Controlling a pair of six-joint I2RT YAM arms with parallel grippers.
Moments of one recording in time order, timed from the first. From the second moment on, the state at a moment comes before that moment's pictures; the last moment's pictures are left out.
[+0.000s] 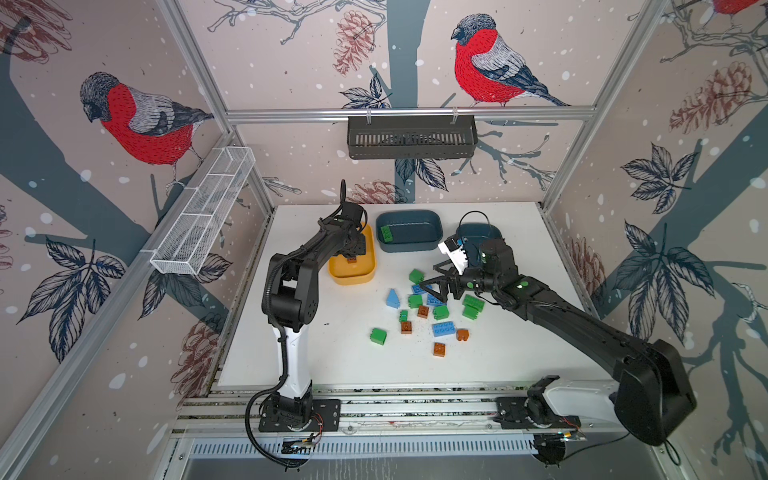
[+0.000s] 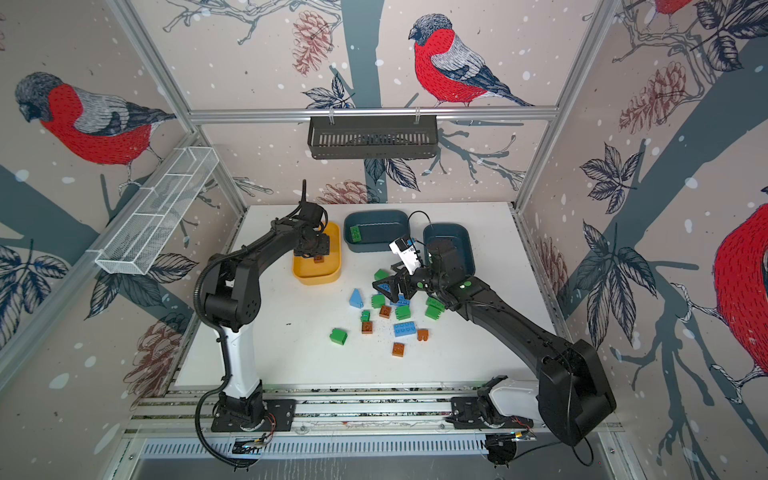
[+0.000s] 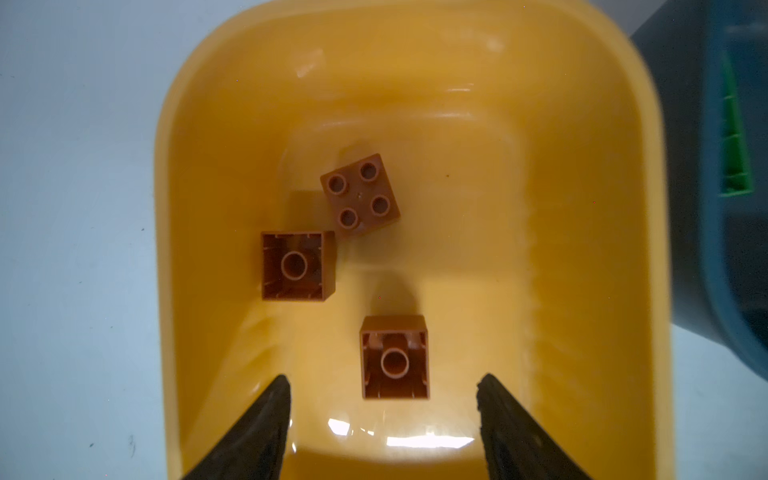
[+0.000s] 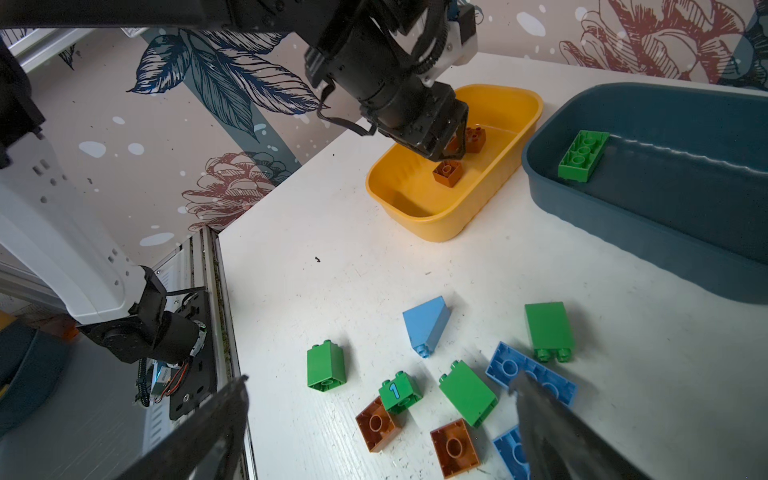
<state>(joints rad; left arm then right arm) -0.26 2.04 1.63 -0.71 -0.17 -0.29 0.54 1.27 0.86 -0.08 -0.64 0.10</state>
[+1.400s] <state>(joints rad) -0.79 1.39 0.79 -0.72 -0.03 -1.61 0.47 1.14 0.74 -0.12 -0.64 0.06</state>
